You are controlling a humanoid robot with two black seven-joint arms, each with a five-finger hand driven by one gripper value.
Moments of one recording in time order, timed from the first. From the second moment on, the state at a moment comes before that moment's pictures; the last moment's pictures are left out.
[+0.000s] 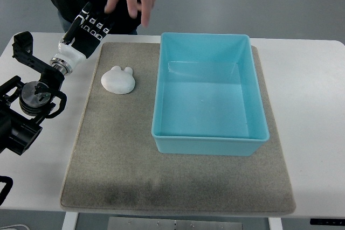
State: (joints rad) left arm -0.70 0.31 -0.89 -0.75 -0.35 -0.35 -0.08; right arm 0.00 0.00 0.00 0.14 -0.07 -0.05 0.09
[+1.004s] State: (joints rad) left arm -0.72 0.31 -0.89 -0.72 -0.33 -0.37 -0.08; right arm 0.00 0.00 0.00 0.14 -0.07 -0.05 0.09
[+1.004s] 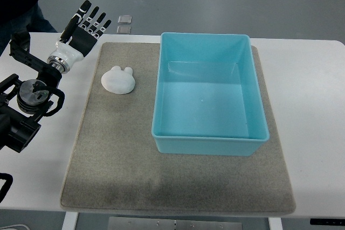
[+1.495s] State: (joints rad) left arm -0.76 0.38 -0.85 -0.71 -0.14 -0.43 -0.08; right arm 0.00 0.00 0.00 0.14 -0.07 -0.05 0.09
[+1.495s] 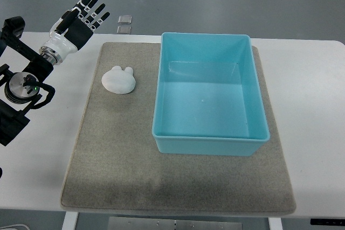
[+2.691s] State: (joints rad) left arm -0.78 0.56 -0.78 -0.92 0.57 -0.36 -0.09; right arm 0.00 0.00 0.00 0.14 -0.07 -0.05 0.09
